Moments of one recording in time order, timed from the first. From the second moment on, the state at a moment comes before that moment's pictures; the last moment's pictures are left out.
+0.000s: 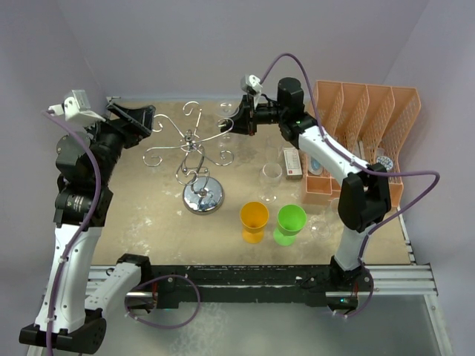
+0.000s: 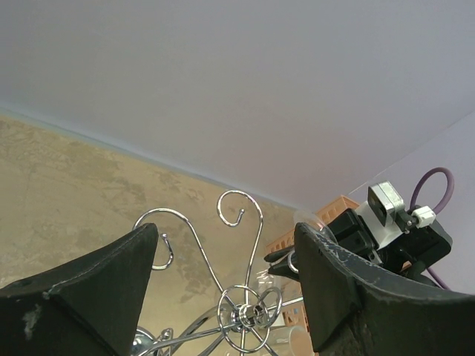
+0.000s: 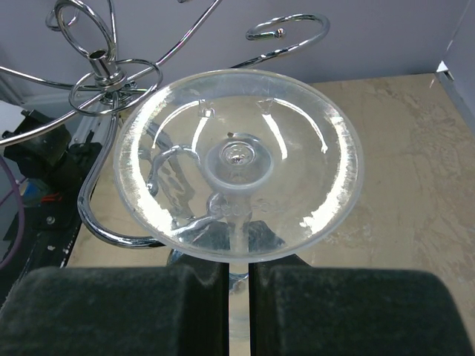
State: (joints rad) left arm -0.13 0.85 1.22 -0.30 0.01 -0.65; right arm 0.46 1.84 1.58 0.17 -1.11 0.00
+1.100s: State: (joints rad) left arm -0.13 0.92 1.22 -0.30 0.11 -0.68; right arm 0.48 1.84 1.48 0.38 -1.25 0.16
